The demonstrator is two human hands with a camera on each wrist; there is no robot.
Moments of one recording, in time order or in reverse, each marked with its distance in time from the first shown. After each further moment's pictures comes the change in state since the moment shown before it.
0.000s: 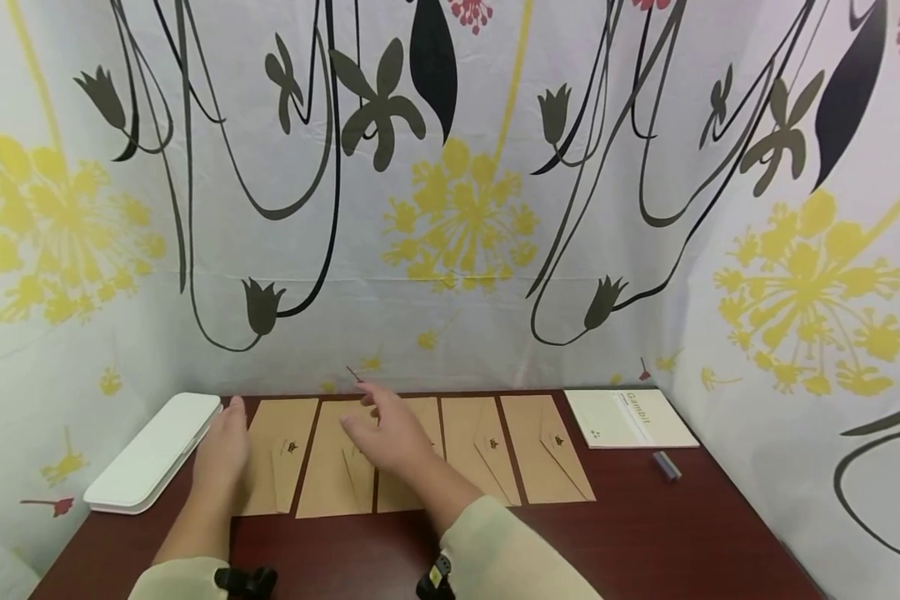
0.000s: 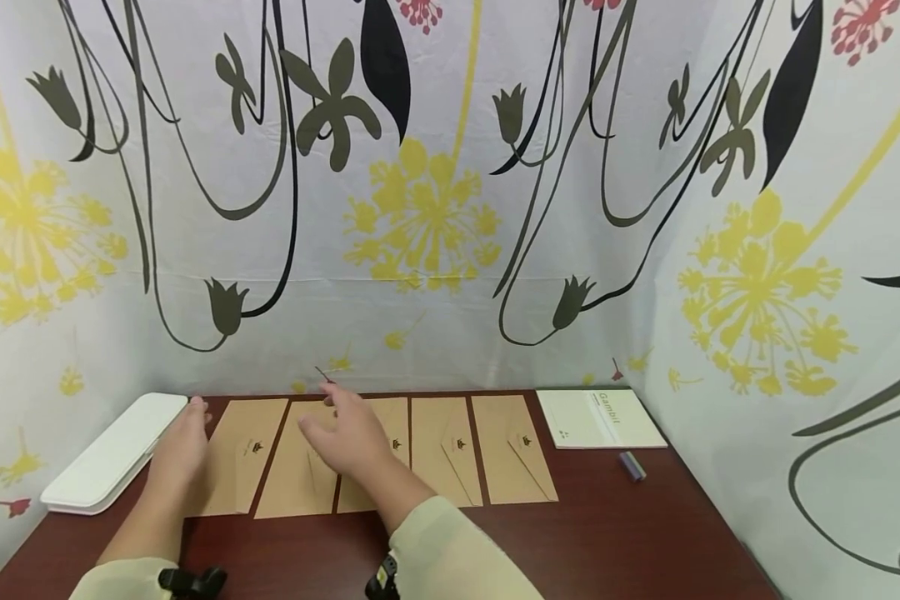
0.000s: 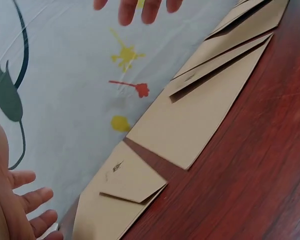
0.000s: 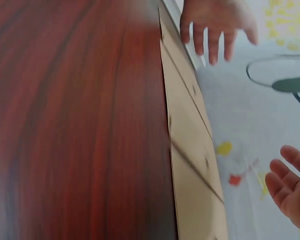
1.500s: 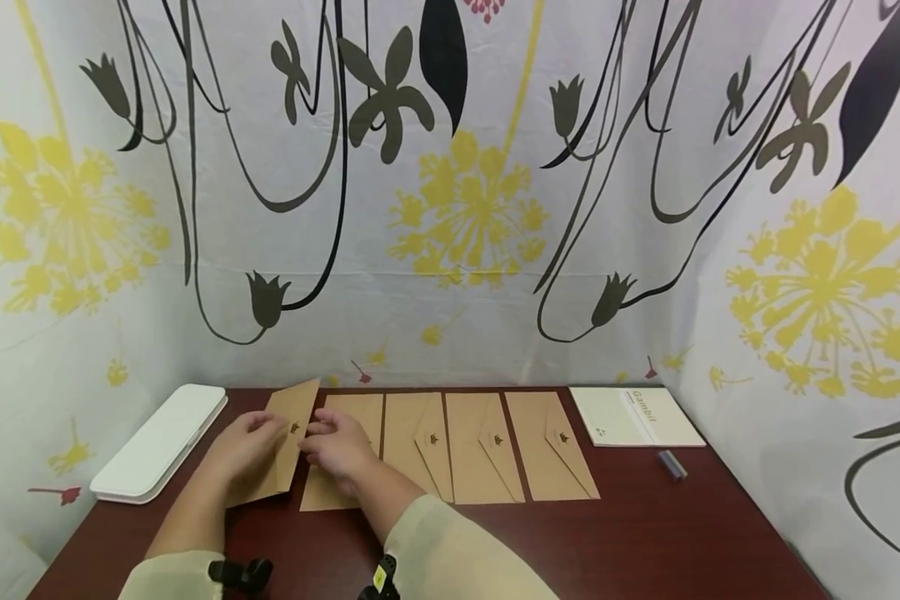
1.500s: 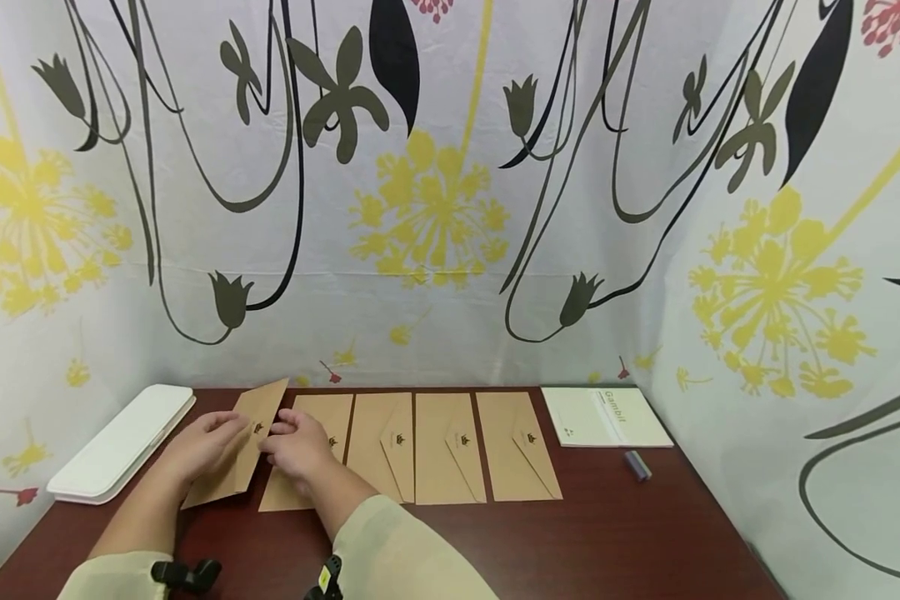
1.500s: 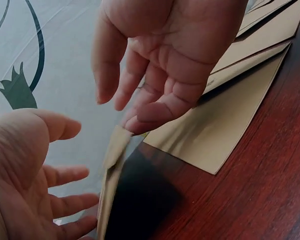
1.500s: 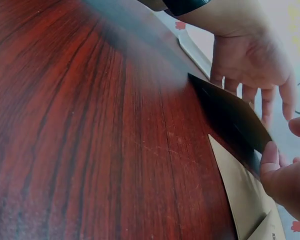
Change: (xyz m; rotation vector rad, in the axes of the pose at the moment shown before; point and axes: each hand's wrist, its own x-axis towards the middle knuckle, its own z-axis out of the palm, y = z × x) left_hand -0.006 0.004 -0.002 0.151 -0.221 0.039; right_hand 0.016 -0.029 0.088 0.783 -0.035 0.341
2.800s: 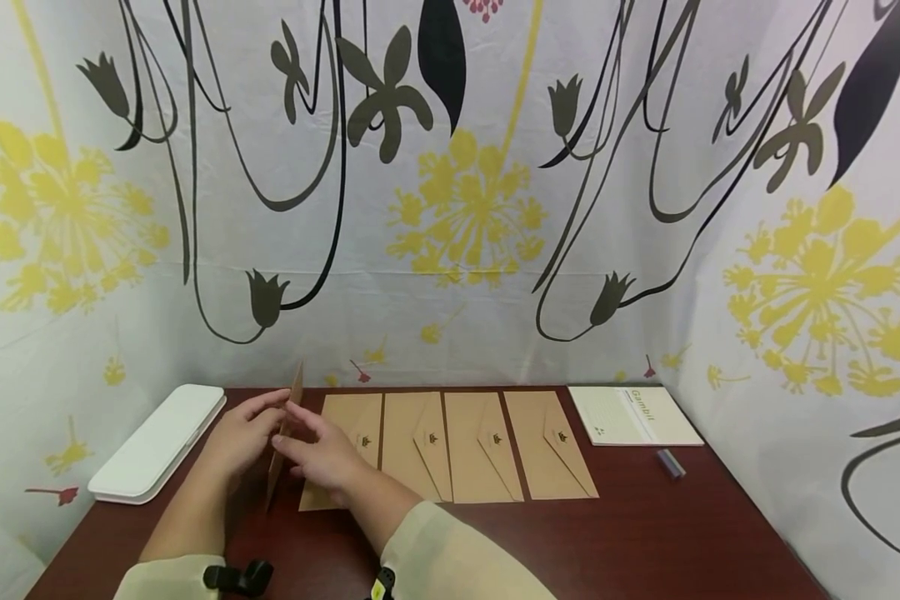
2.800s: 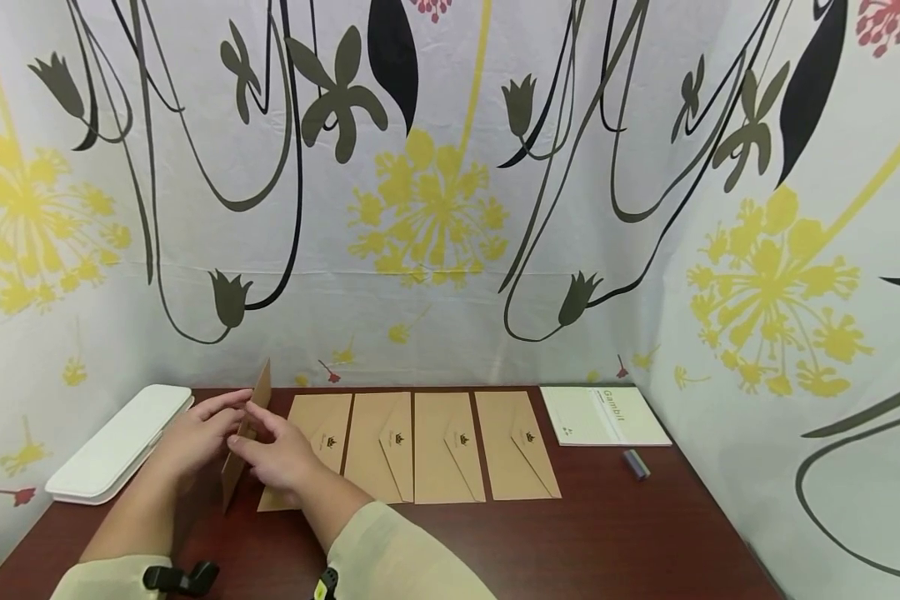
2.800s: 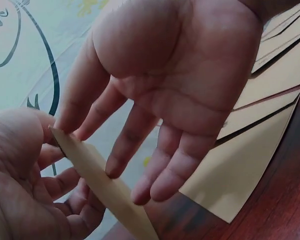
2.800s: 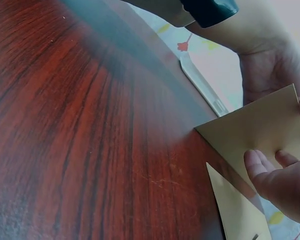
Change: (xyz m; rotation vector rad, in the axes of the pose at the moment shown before) left_hand -0.022 0.030 -0.003 -0.265 -0.017 0.078; right_hand -0.021 -0.010 0.008 -0.067 -0.169 -0.030
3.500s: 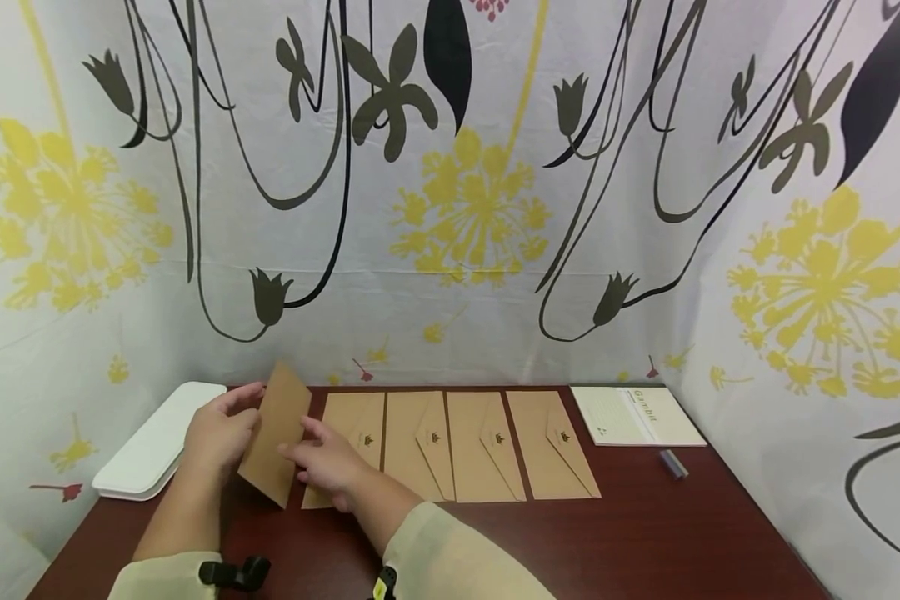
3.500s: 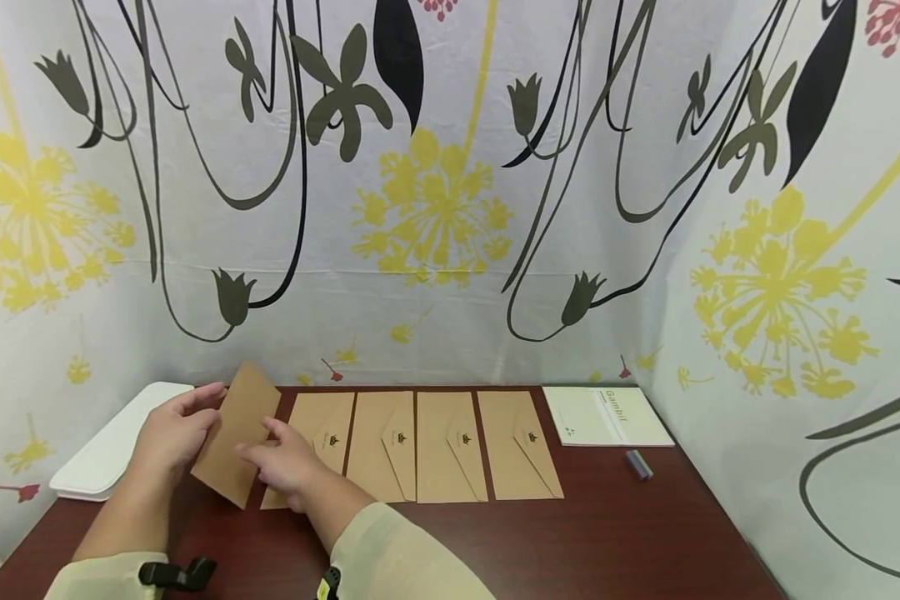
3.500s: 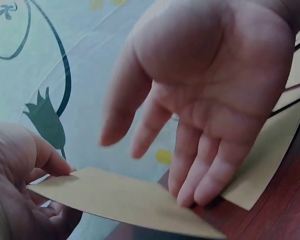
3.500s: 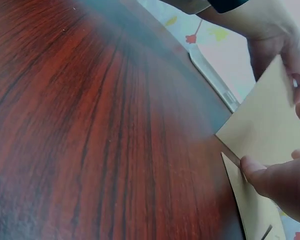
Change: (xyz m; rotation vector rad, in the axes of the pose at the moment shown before) left_hand -0.001 -0.003 -0.014 -0.048 0.254 -0.045; right_hand 0.003 0.016 0.002 0.018 0.007 0.121
